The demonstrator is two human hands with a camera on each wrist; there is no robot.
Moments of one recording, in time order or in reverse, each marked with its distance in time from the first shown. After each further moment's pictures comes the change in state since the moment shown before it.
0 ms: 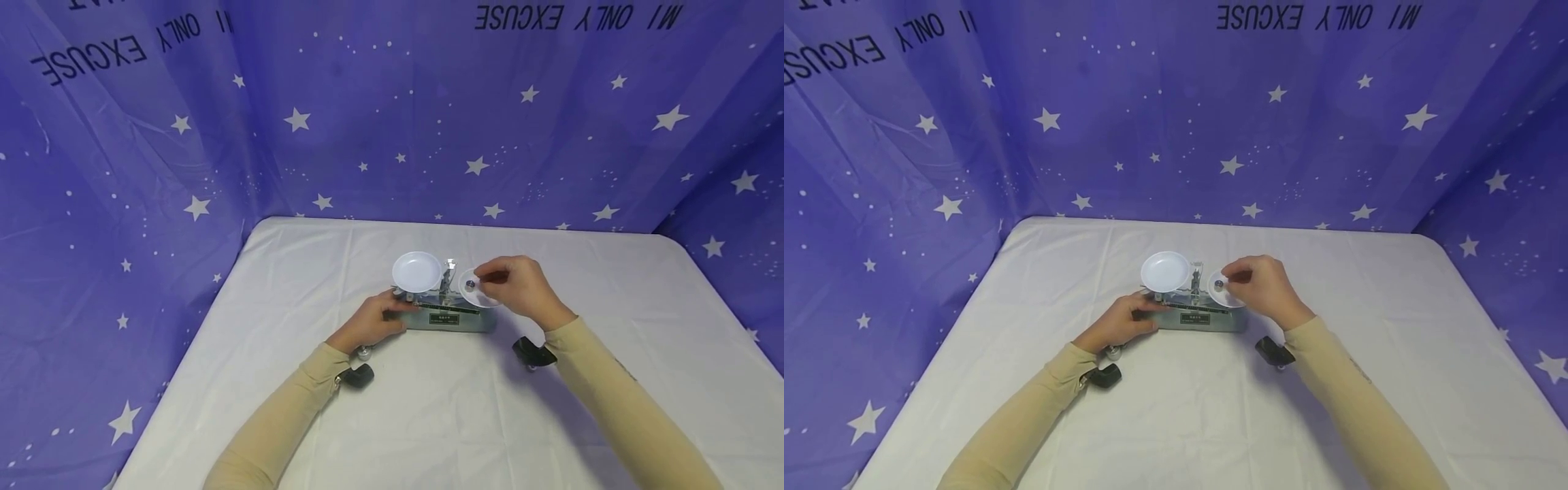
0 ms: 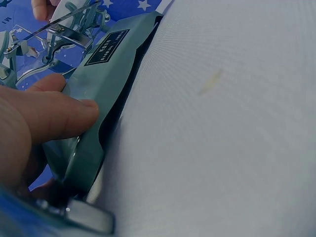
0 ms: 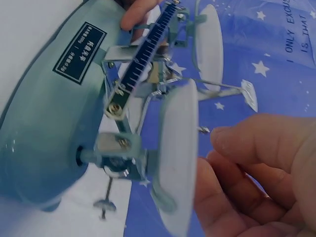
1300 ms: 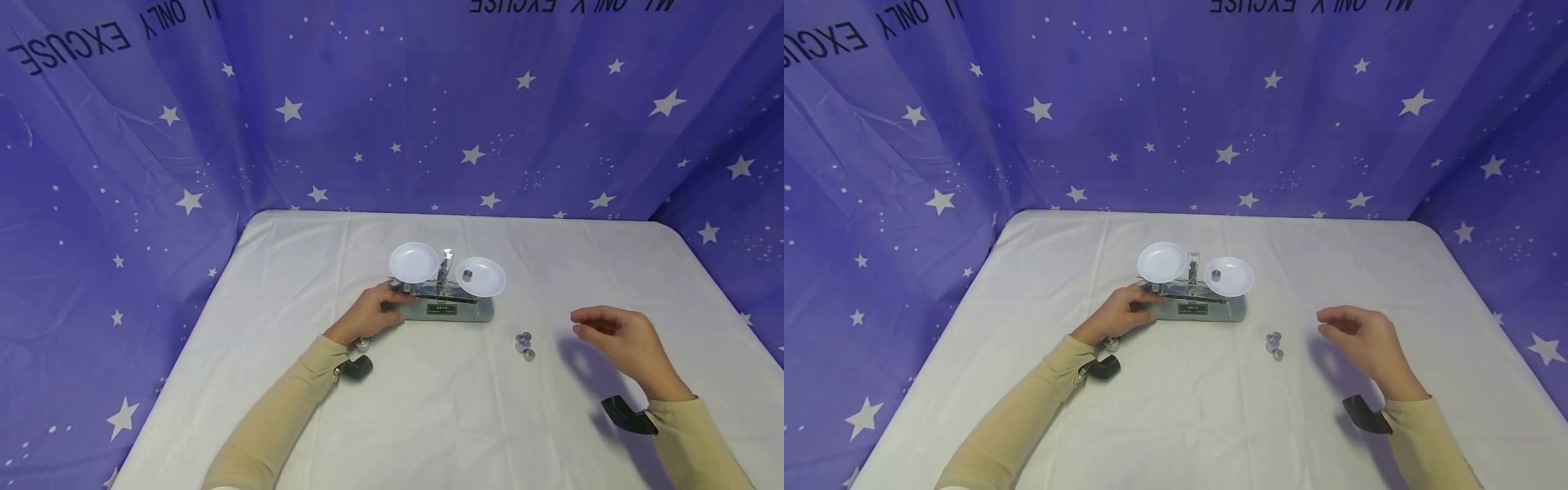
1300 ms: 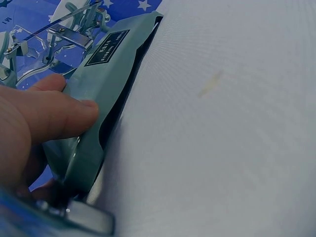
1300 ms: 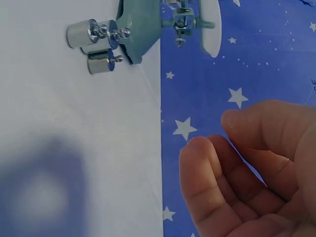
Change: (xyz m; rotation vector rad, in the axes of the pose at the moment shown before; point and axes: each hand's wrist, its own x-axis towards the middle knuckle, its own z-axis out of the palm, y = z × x) left_hand 0.003 -0.002 0.000 0.013 0.002 -0.013; right_hand -0.126 0.095 -0.051 0.021 0.136 0.225
